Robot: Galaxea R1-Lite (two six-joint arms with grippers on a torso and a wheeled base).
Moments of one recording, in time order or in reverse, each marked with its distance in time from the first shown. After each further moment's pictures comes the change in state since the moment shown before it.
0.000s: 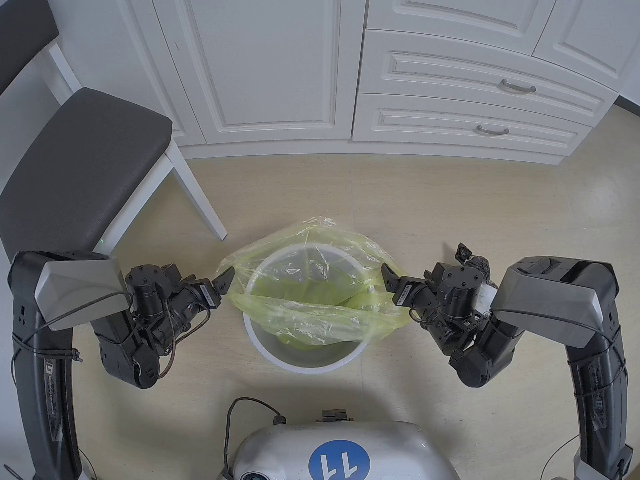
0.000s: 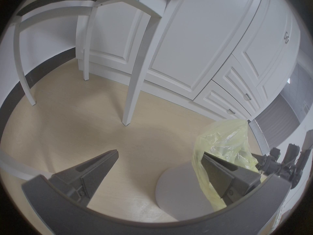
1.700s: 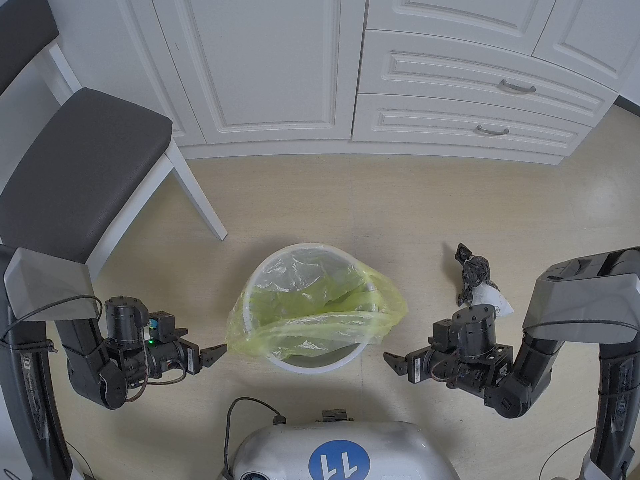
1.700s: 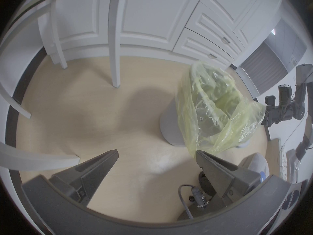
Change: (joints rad) left arm 0.084 -0.109 0.292 0.220 -0.253 0.425; right arm 0.049 -0.186 0.397 0.251 0.183 -0.205
